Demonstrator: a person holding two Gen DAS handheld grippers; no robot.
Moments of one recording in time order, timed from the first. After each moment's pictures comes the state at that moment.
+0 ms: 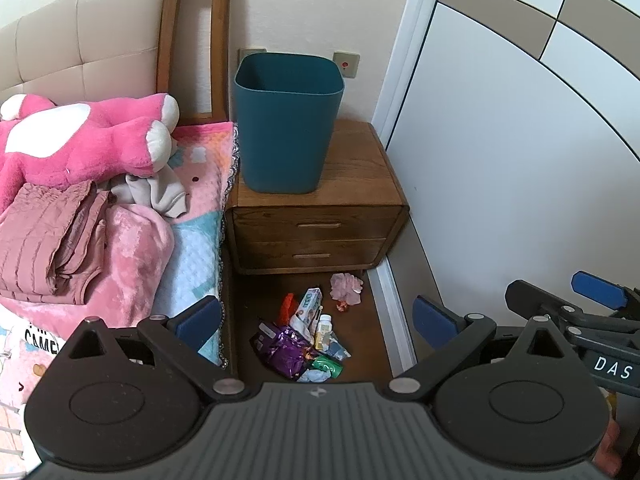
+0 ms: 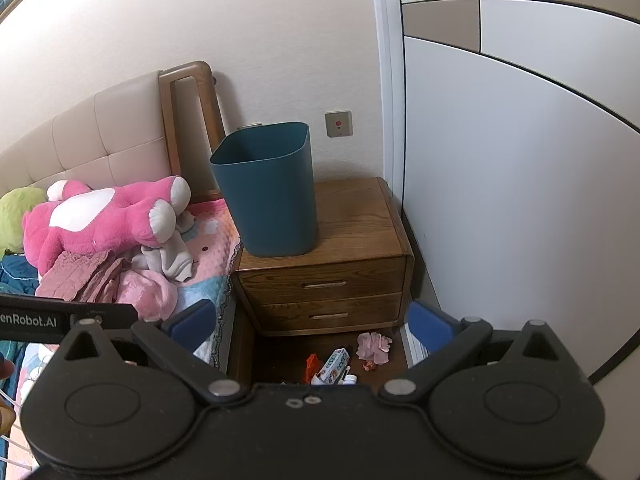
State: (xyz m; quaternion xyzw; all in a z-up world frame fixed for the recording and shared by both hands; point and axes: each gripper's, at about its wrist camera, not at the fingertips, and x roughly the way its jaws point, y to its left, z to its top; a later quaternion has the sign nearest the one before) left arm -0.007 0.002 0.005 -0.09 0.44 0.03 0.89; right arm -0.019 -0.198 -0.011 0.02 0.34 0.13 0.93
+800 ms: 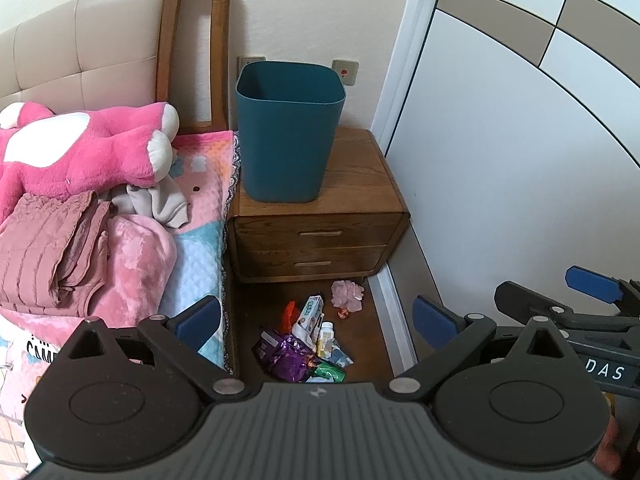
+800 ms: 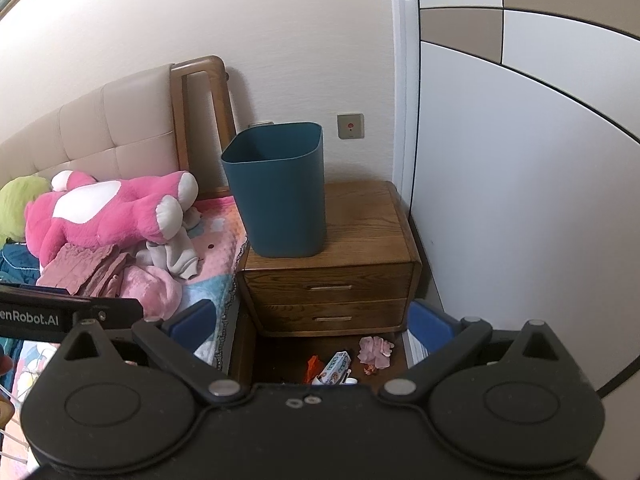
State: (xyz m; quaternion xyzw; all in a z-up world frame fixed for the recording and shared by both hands) left arm -0.006 0.017 0.008 -0.08 0.43 0.02 0.90; right arm -0.019 -0.194 -0.010 0.00 0.34 0.14 0.93
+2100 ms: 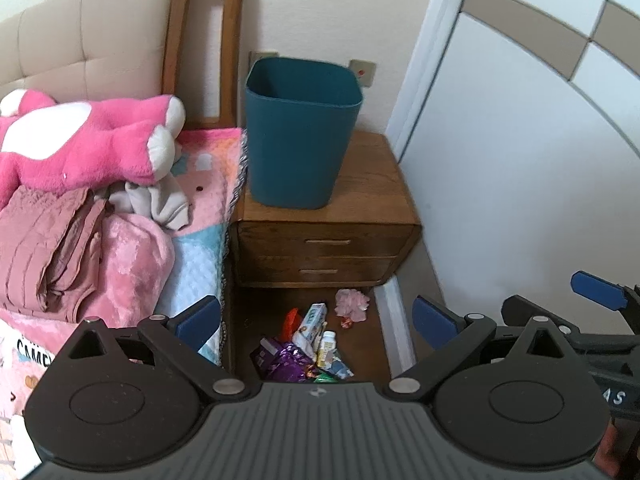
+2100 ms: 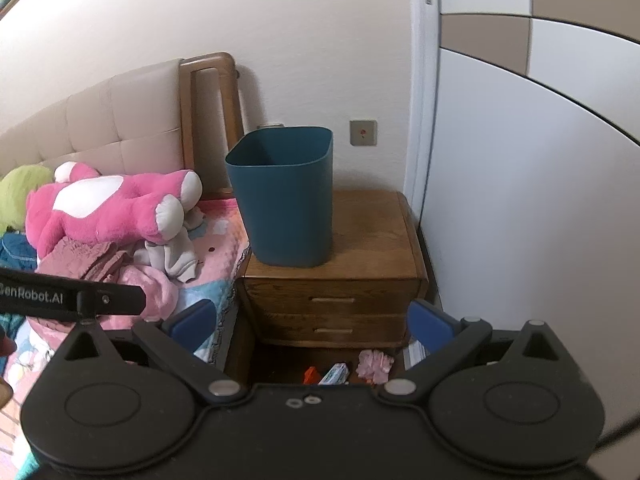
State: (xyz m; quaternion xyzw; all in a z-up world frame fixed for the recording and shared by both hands) left arm 0.047 0.024 -0.012 -0.11 0.44 0.05 0.89; right arm 0.015 -0.197 -0.011 -0.03 0.33 0.17 0.93
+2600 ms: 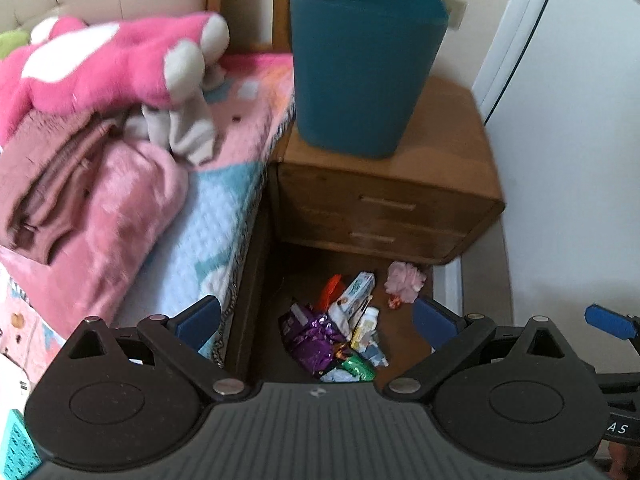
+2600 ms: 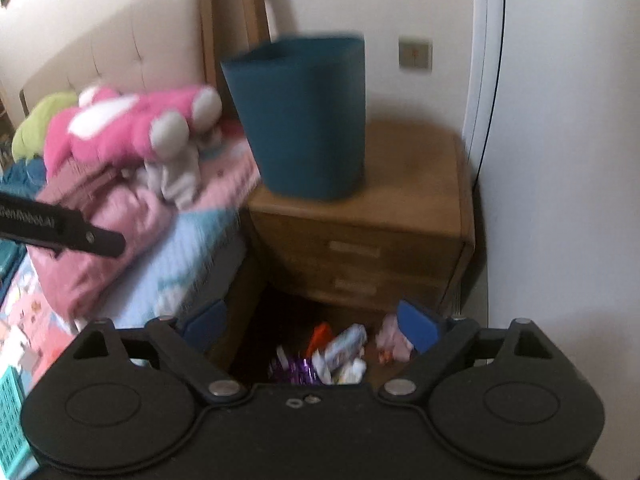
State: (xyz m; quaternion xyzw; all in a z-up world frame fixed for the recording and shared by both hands) left arm 0.137 0.008 -0.143 -0.13 0.51 0.16 0.83; right arm 0.143 -0.244 -0.139 -0.07 0.41 0.28 0.86
